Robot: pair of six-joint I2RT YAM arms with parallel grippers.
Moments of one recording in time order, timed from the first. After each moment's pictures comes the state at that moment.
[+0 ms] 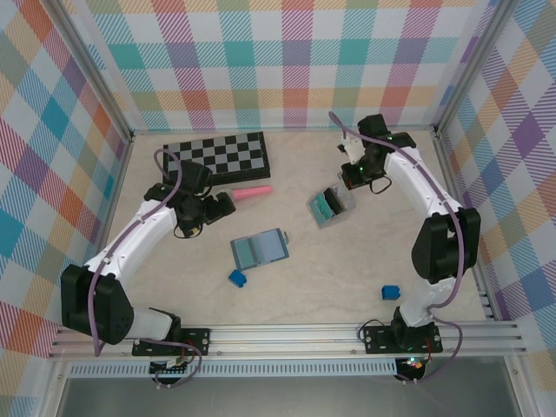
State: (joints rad) left arm -0.30 1.37 1.13 -0.90 0.02 -0.77; right arm 0.25 1.79 1.65 -1.05 -0.17 -0.15
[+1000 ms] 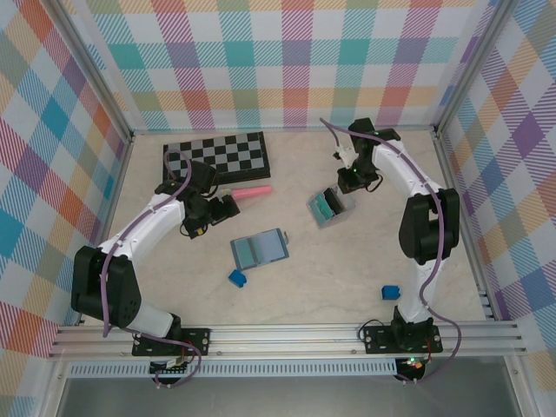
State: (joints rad) left arm -0.30 1.47 1.13 -0.87 0.06 -0.76; right arm 0.25 1.97 1.76 -1.14 -0.11 -0.18
